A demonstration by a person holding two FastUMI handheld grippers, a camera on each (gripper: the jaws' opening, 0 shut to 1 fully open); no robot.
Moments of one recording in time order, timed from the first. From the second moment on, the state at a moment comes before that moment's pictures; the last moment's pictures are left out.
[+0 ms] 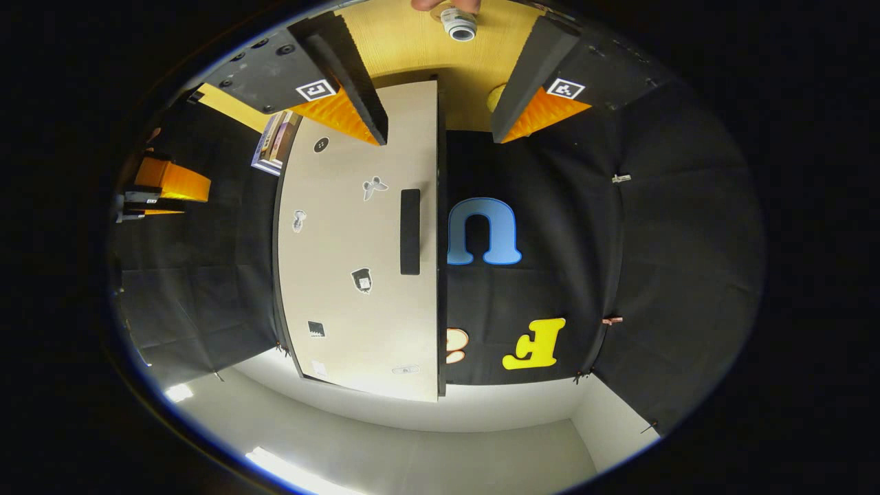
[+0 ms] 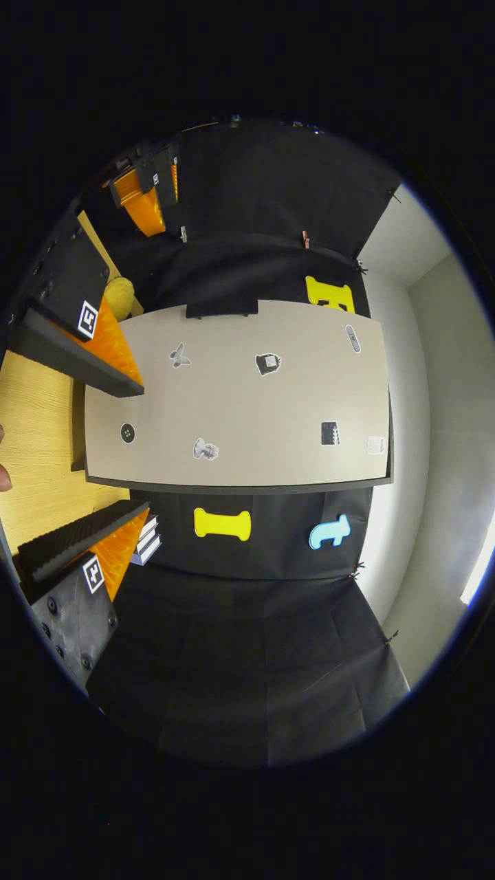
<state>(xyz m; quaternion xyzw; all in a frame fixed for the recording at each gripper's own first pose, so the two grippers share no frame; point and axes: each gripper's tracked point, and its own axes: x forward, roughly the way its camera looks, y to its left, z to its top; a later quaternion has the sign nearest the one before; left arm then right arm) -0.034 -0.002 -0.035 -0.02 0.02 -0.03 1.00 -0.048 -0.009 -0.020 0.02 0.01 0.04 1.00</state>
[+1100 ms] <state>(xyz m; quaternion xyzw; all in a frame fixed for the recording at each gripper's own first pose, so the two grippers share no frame) -0.025 -0.007 -0.034 -0.02 0.01 -0.03 1.00 -0.042 -0.013 -0.024 0.02 0.01 0.03 1.00</state>
